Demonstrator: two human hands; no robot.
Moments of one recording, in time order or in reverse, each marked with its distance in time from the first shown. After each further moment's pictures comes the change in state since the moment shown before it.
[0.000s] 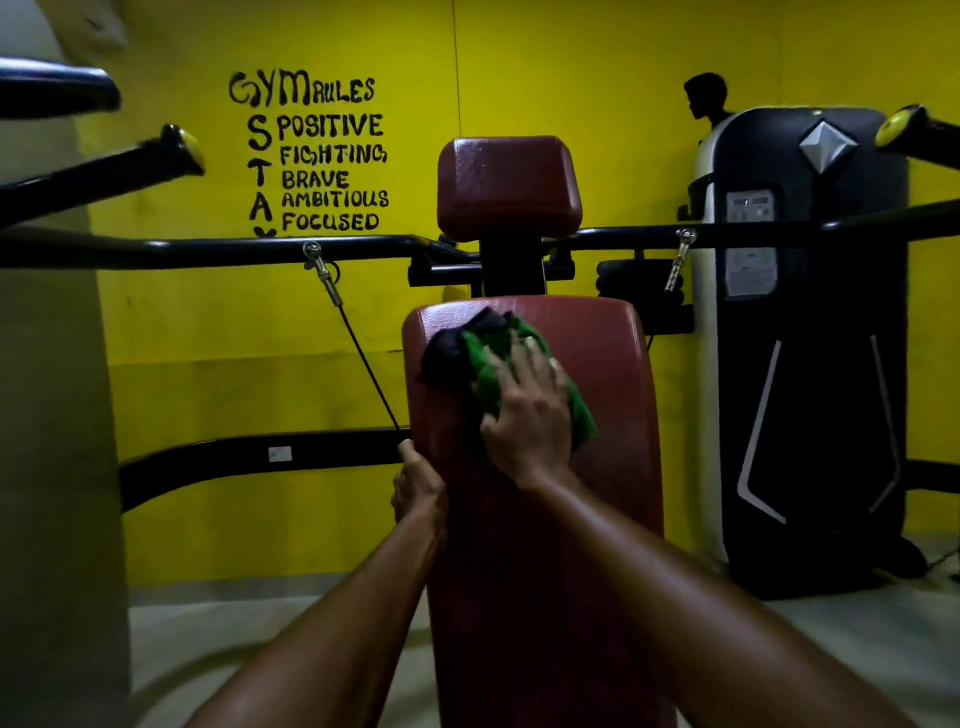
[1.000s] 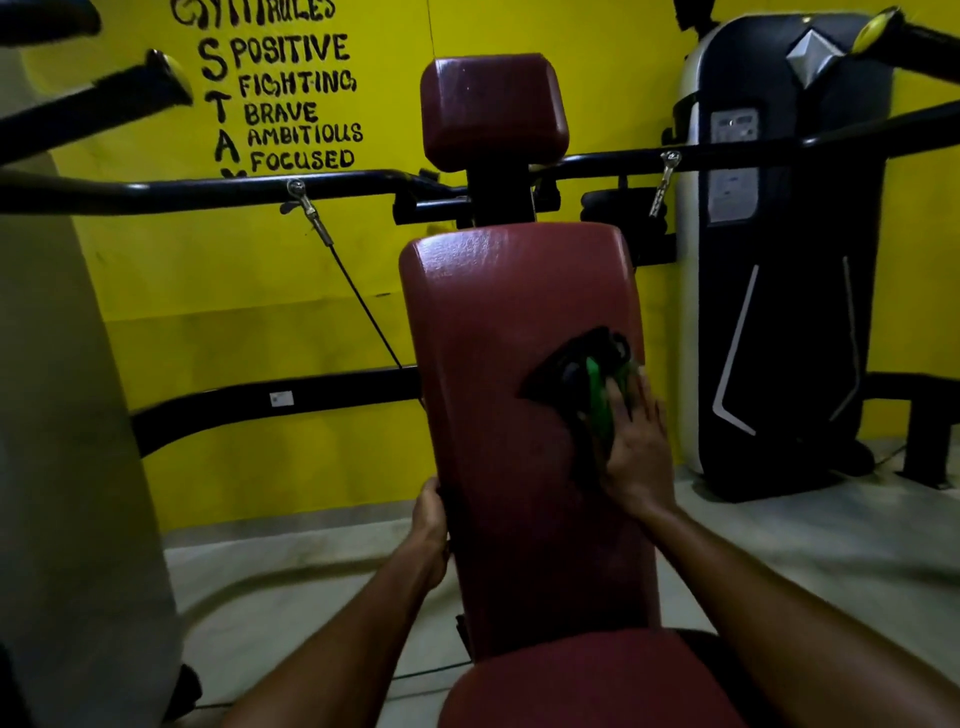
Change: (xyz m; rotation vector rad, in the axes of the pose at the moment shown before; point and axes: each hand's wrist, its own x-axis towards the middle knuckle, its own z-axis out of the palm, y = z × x) left_hand -0.044 -0.105 -0.069 0.024 -0.402 -0.267; right_hand -0.154 0.111 -0.014 -0.020 0.018 0.130
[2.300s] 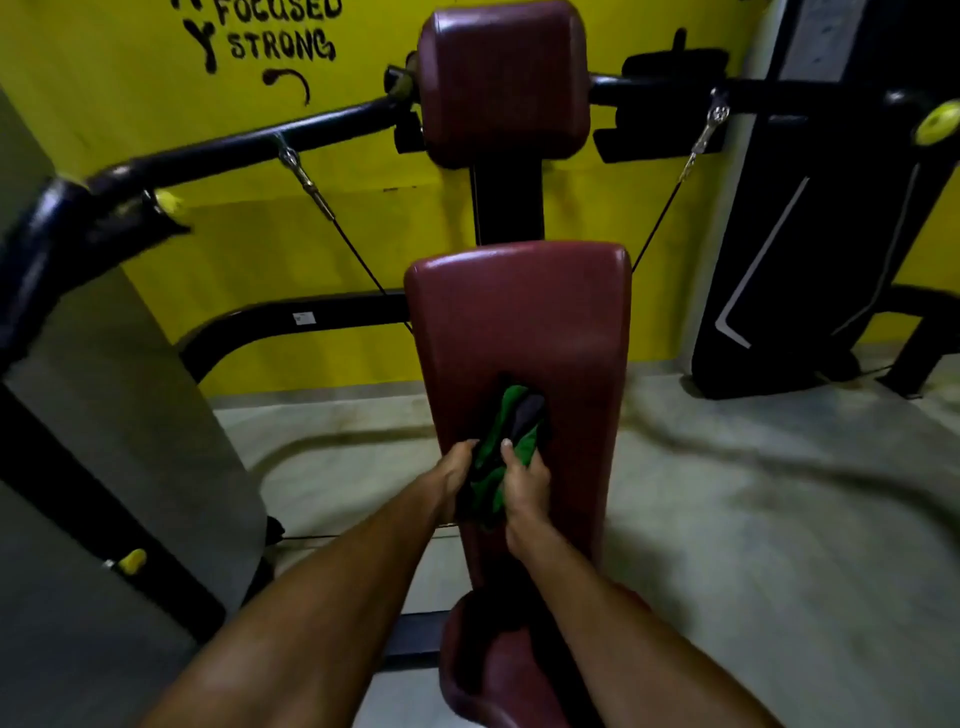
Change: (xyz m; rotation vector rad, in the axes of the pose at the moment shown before) left_hand -0.121 0.194 0.079 0.218 -0.083 -0.497; right_hand 0.066 -0.180 -0.086 0.877 -0.521 1.445
